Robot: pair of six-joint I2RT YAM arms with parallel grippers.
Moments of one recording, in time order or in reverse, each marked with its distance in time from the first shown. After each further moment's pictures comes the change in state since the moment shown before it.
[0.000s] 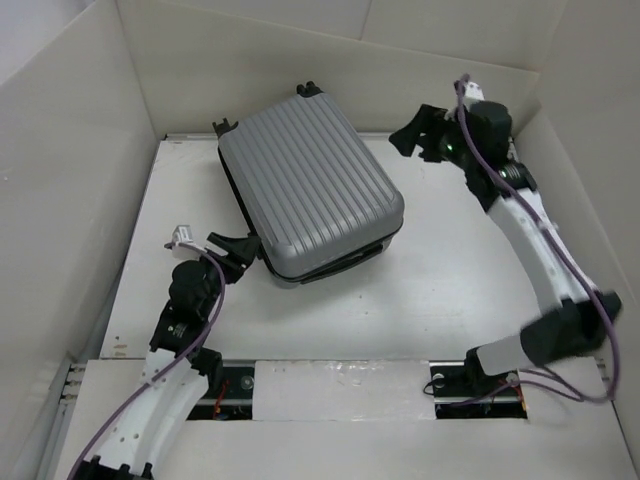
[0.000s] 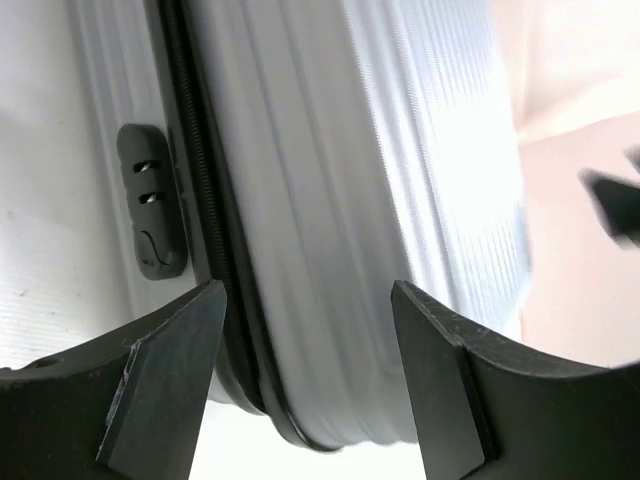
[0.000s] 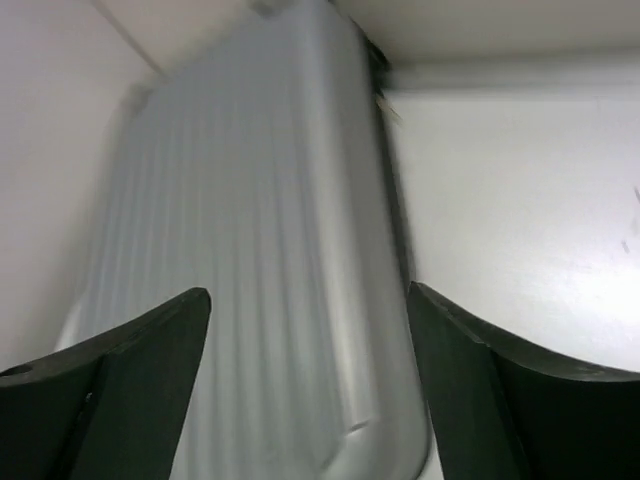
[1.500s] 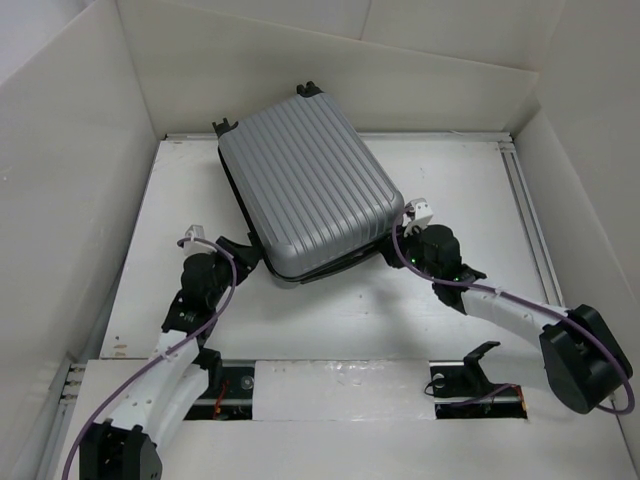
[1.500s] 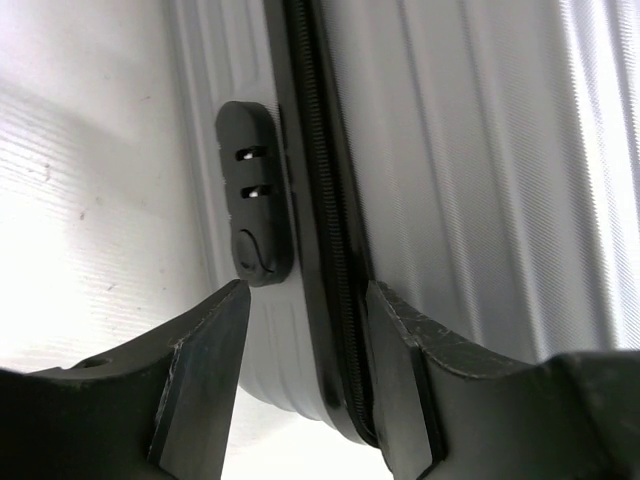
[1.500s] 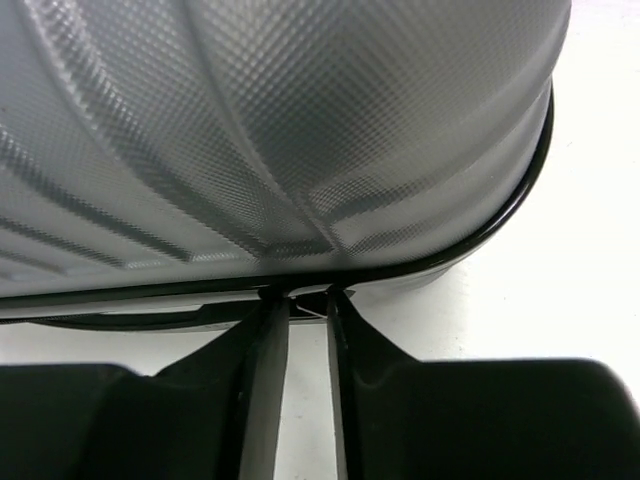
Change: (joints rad) left arm 0.050 0.169 -0.078 0.108 0.039 0.088; right arm 0.303 -0.410 -1.145 0.756 0.202 -0.111
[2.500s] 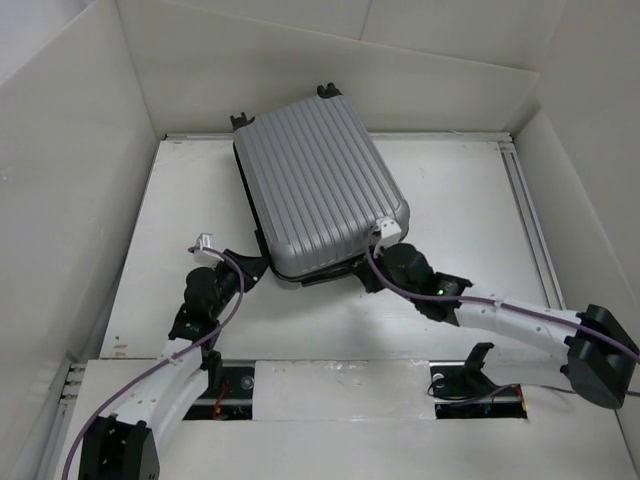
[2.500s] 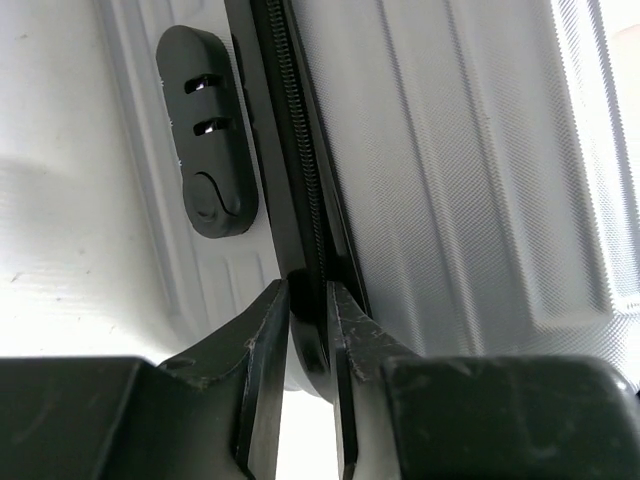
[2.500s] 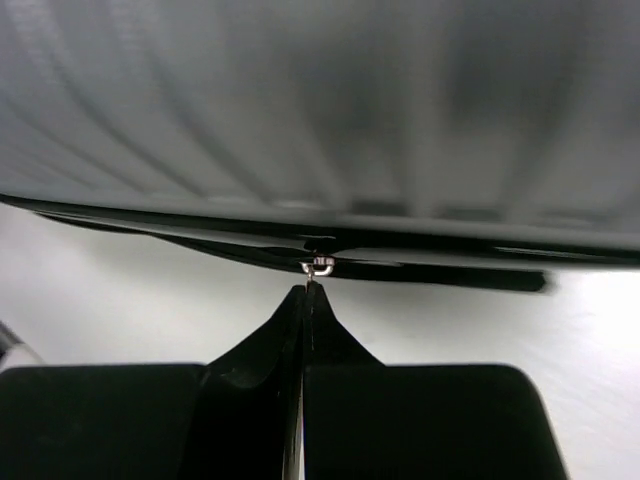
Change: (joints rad) left arm -0.026 -0.014 -0.153 0.241 0.152 -0.052; right arm 0.336 -0.076 0.128 -0.353 0.212 0.106
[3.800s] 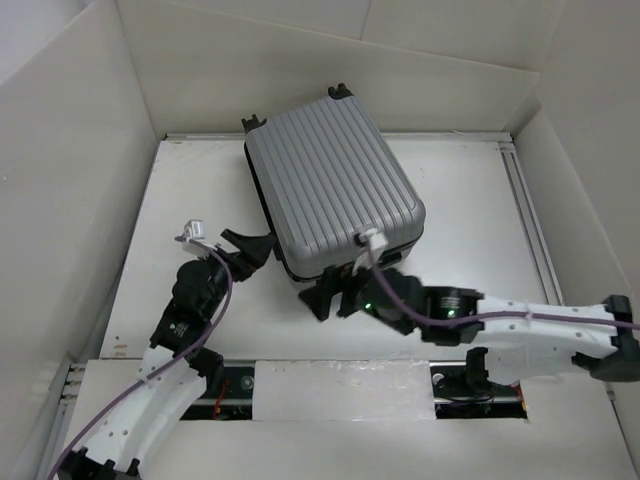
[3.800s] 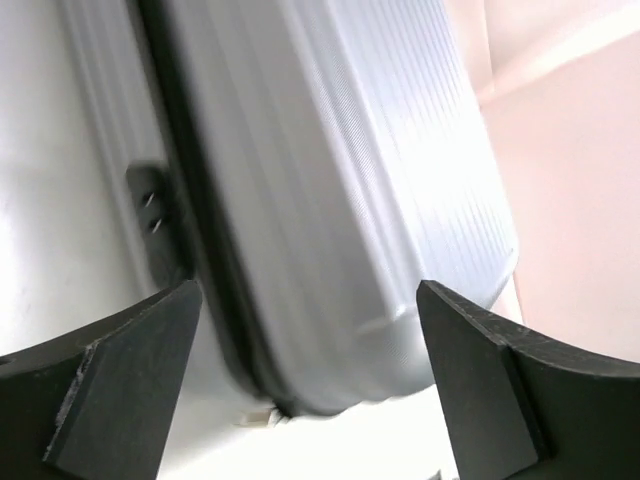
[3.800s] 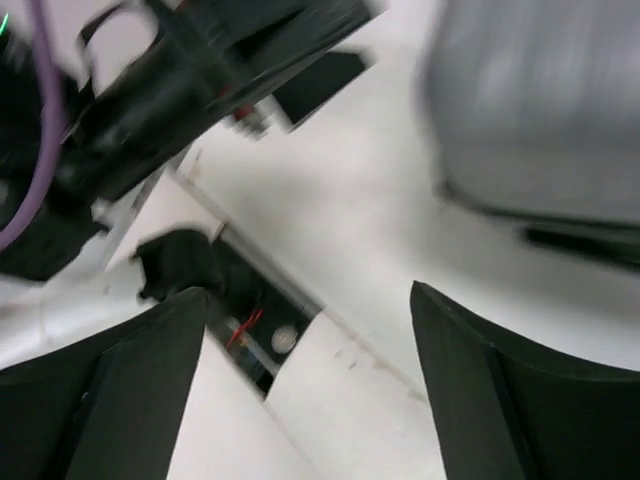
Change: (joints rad) left arm -0.157 -0.195 0.222 -0.326 -0.219 0.031; right arm 0.555 0.057 0.398 -0.193 0.330 0.323
